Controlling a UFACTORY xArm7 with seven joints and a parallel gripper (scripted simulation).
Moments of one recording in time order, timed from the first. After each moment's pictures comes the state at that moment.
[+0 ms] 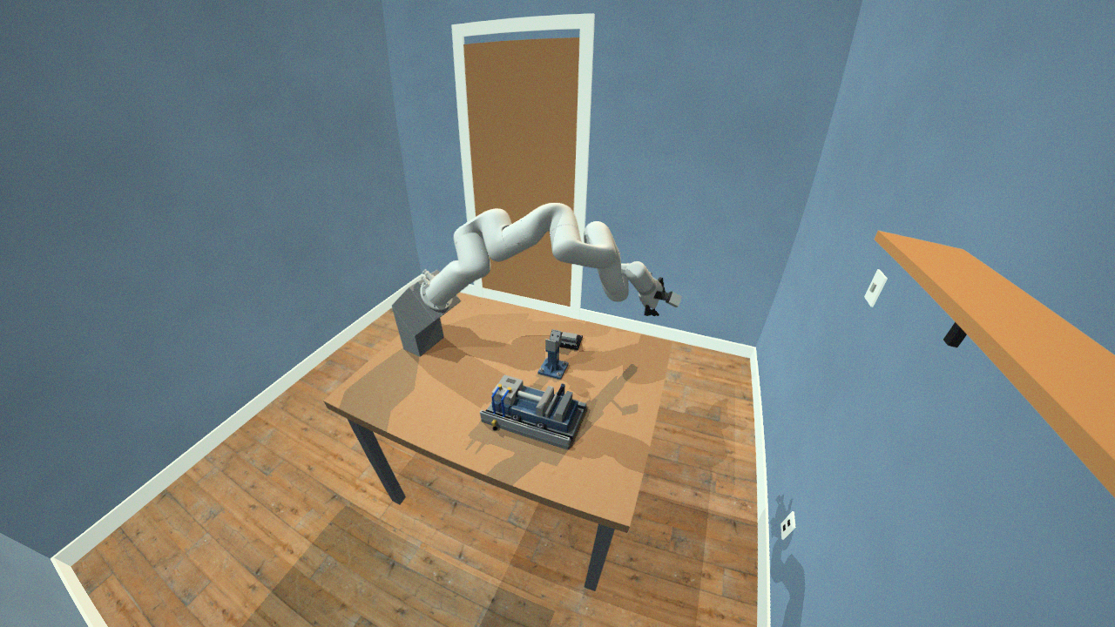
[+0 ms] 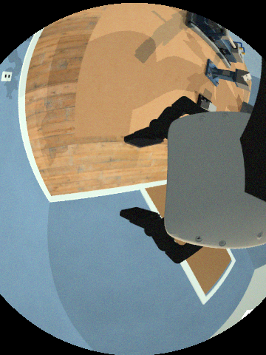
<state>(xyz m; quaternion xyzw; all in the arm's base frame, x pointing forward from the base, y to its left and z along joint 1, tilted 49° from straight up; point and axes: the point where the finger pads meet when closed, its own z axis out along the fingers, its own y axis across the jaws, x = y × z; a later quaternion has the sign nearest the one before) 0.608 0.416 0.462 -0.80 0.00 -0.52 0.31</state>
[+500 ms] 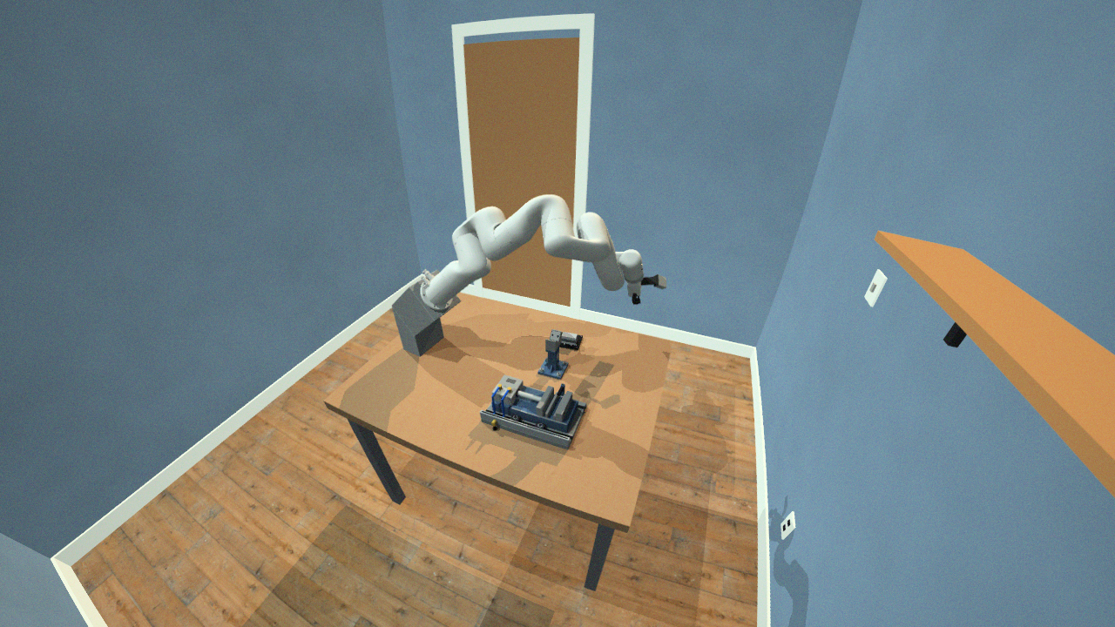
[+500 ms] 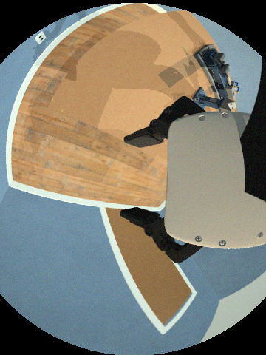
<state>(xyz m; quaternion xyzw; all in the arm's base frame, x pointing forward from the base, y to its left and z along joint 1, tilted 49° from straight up) 0.524 0.432 0.403 -0.85 -0.19 -0.45 0.21</state>
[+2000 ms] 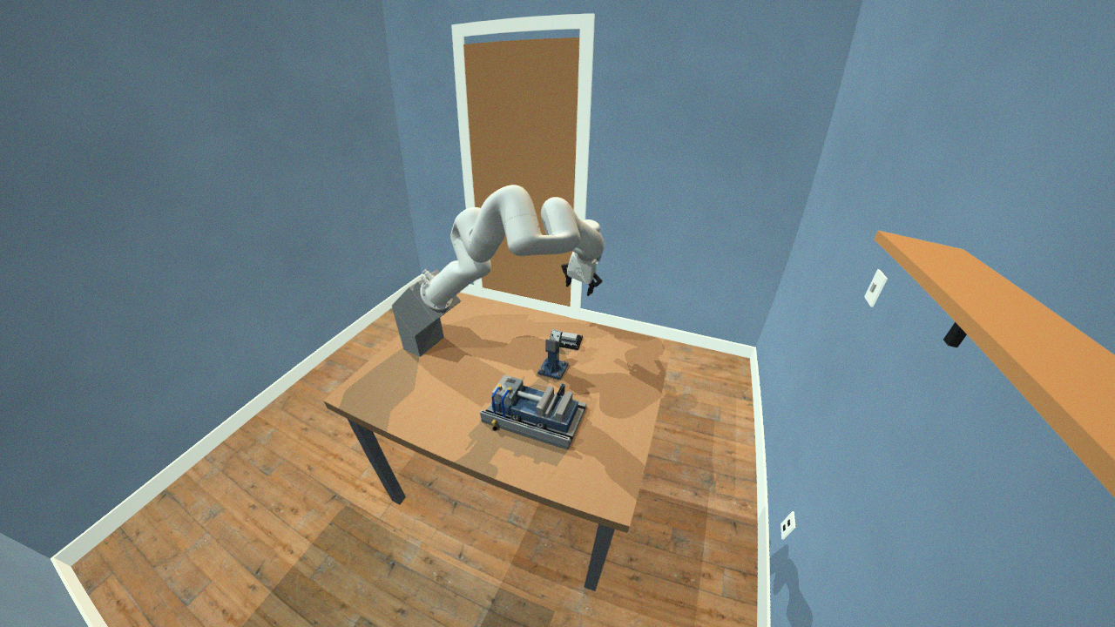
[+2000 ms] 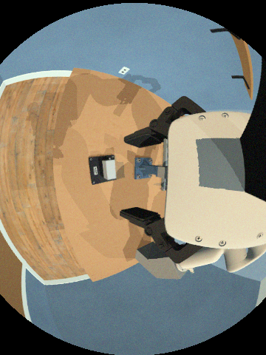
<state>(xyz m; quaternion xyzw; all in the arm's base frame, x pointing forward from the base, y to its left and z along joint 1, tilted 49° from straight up) 0.344 0.301 0.286 -0.70 -0.62 -0.27 -0.21</state>
